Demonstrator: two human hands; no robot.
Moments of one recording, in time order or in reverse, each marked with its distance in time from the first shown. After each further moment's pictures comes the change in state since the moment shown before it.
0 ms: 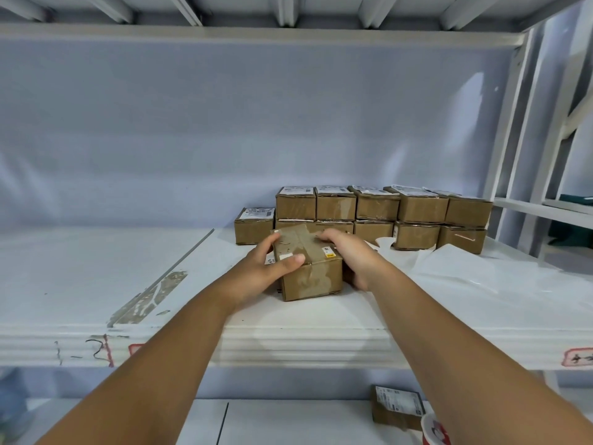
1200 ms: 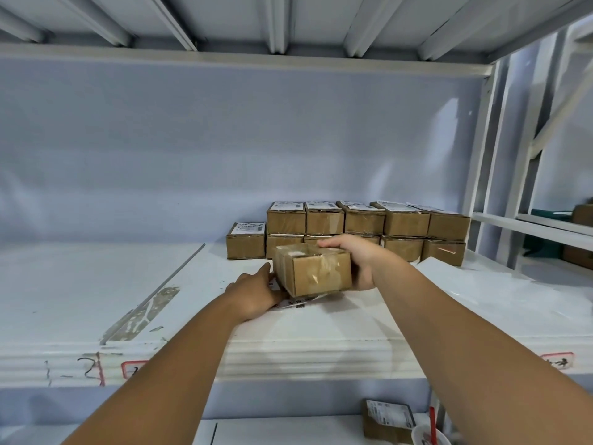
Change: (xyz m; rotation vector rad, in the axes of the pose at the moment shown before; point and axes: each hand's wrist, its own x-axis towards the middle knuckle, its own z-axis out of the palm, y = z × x) left_hand 0.014 -0.002 0.007 0.649 -0.035 -0.183; right_hand -0.001 -0.026 -0.026 0.026 -0.082 0.258
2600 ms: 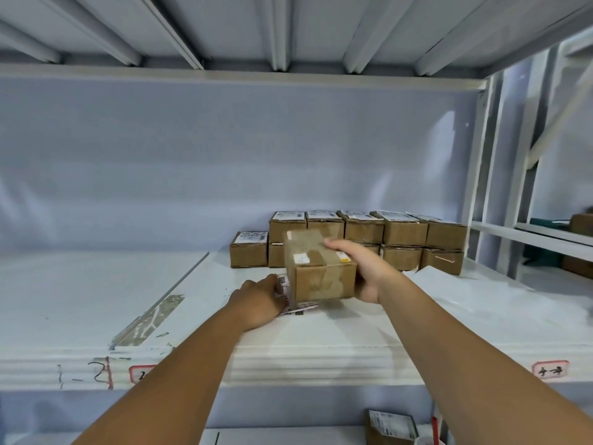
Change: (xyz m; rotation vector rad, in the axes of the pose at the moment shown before) left_hand -0.002 0.006 0.004 0.114 0.099 0.074; right_hand -0.019 0.010 -0.001 0.162 -0.048 -0.244
